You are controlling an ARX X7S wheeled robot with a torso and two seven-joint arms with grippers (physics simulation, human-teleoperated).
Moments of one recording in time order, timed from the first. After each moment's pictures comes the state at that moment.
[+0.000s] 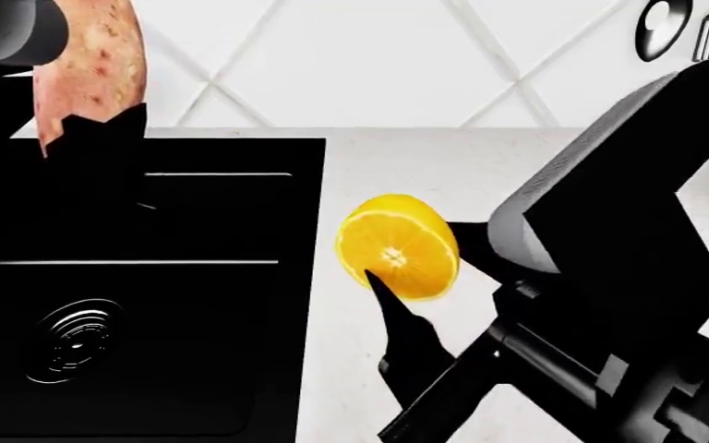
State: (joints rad) left arm -1.88 -1.05 0.89 0.68 -2.41 -0.82 -1.40; right arm 1.65 0.90 -0.91 -0.86 2.25 0.77 1.10
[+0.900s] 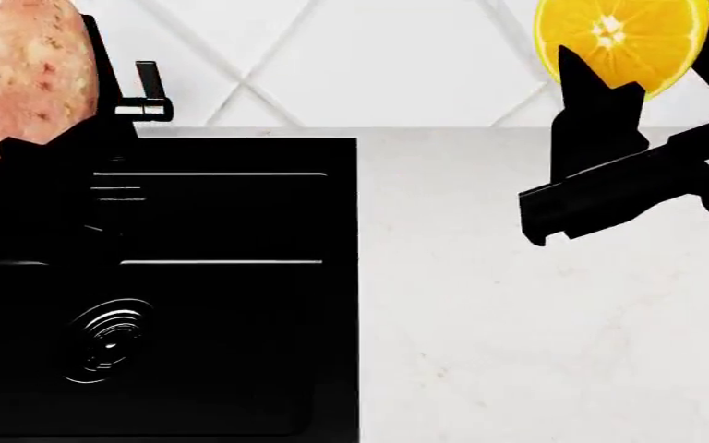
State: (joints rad) left arm -1.87 -1.17 0.86 0.74 -2.42 -0.81 -1.37; right arm 1.93 1.01 -0.88 -0.75 2.25 0.83 1.36
